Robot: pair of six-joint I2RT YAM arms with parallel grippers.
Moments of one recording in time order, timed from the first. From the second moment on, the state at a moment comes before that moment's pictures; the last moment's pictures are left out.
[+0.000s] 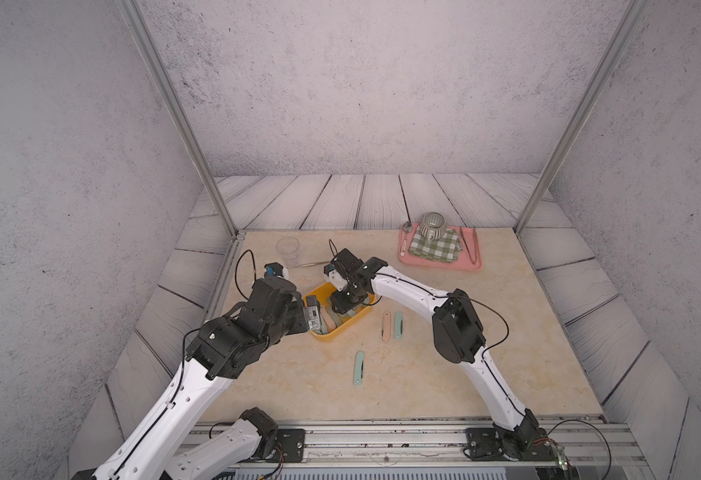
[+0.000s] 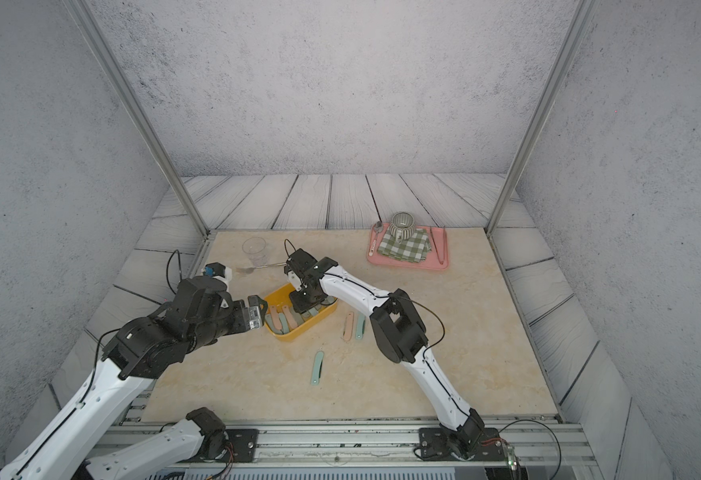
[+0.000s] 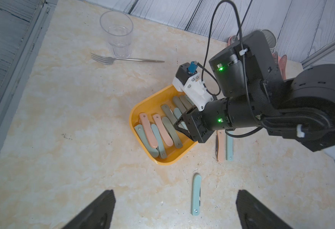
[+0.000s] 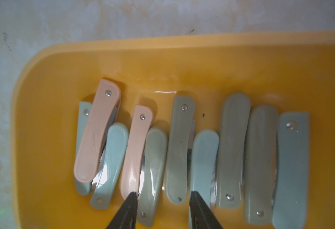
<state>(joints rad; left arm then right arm) -0.62 0.91 1.19 -1.06 -0.24 -0.62 0.84 2.42 2.18 -0.90 -0.19 0.13</state>
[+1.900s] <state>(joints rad) -0.57 0.86 1.13 -1.07 -0.17 -0.61 0.89 2.53 2.23 -0.70 -0.03 0.10</state>
